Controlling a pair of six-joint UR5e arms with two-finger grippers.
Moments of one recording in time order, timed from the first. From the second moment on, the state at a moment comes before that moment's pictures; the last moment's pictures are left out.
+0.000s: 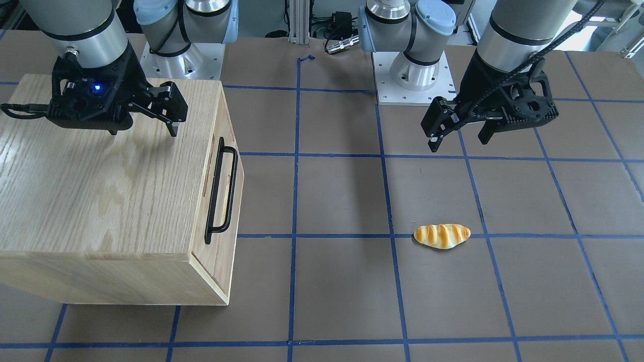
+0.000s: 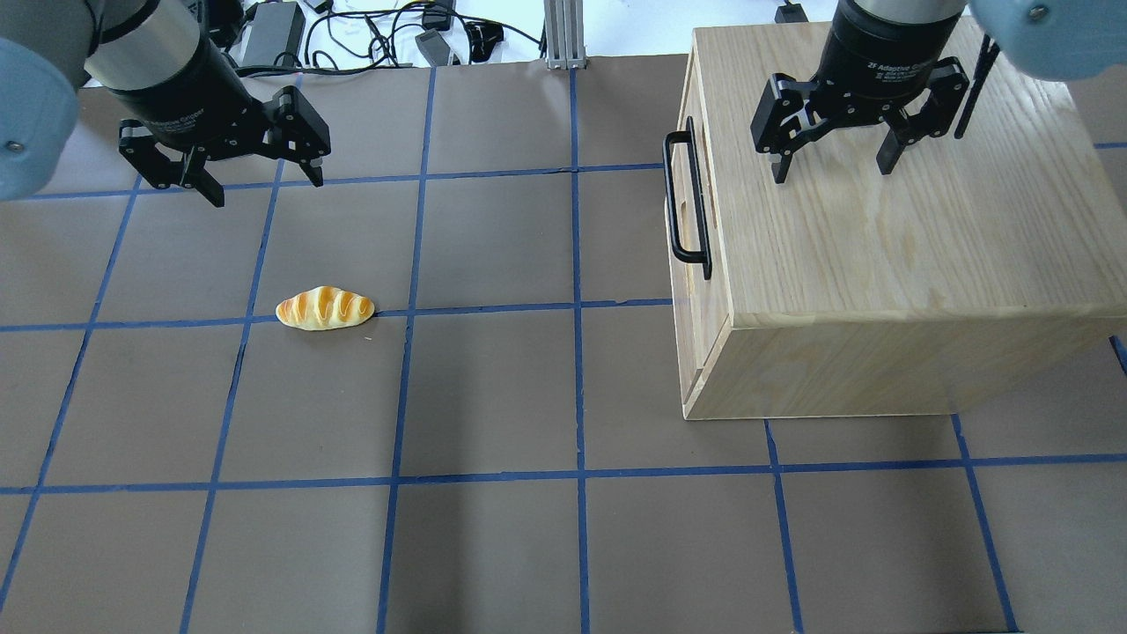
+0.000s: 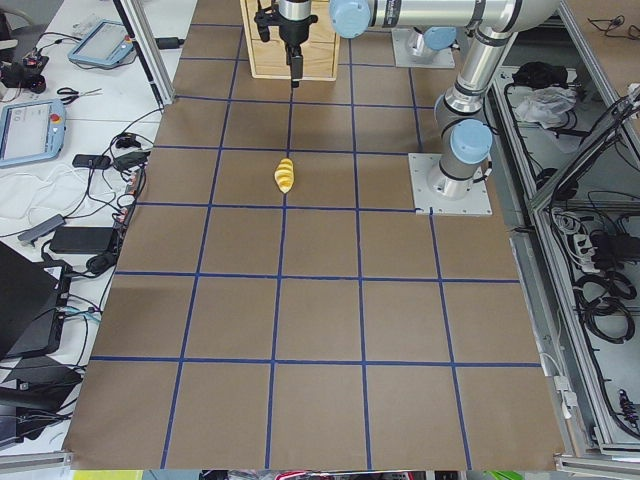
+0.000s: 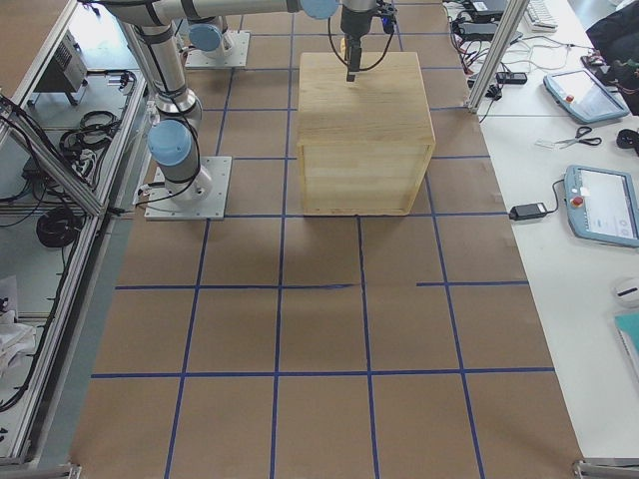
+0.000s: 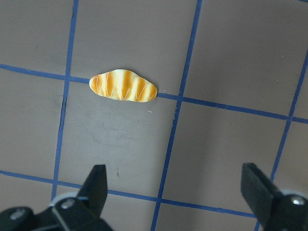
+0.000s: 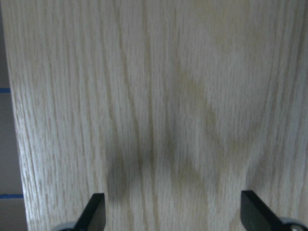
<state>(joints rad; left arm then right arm) -1.52 -1.58 -1.57 -1.49 1.59 -0.14 1.60 -1.49 1.43 -1.47 -1.61 0.02</state>
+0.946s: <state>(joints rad) -1.52 -1.56 -1.58 -1.49 1.50 -0.15 1.60 -1.49 1.43 -1.47 -1.61 0.02</state>
